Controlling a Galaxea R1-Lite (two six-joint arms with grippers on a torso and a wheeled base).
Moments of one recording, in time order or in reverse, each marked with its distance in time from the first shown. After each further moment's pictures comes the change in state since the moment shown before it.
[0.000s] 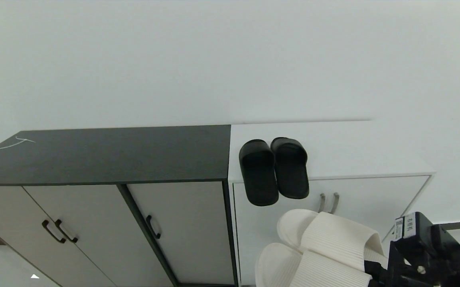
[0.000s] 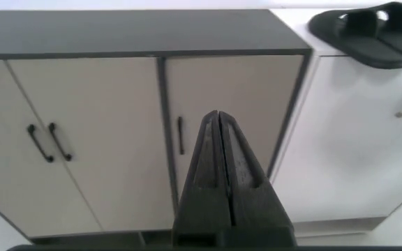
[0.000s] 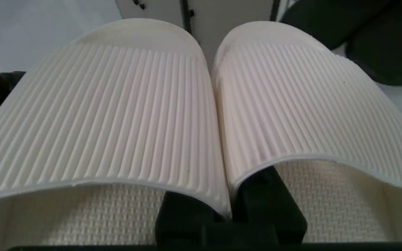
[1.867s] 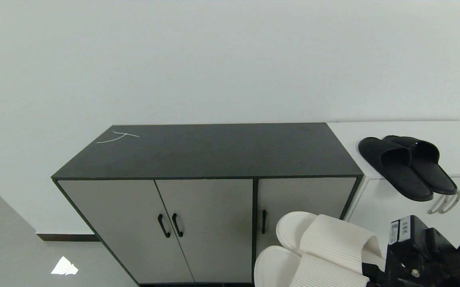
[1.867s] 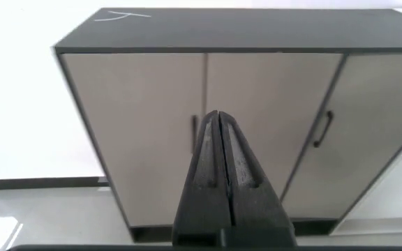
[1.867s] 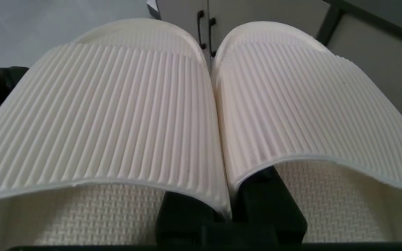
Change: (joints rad) left arm -0.001 0.000 0.000 0.000 0.000 0.000; right arm 0.001 0.016 0.013 -0.017 0.000 -0.002
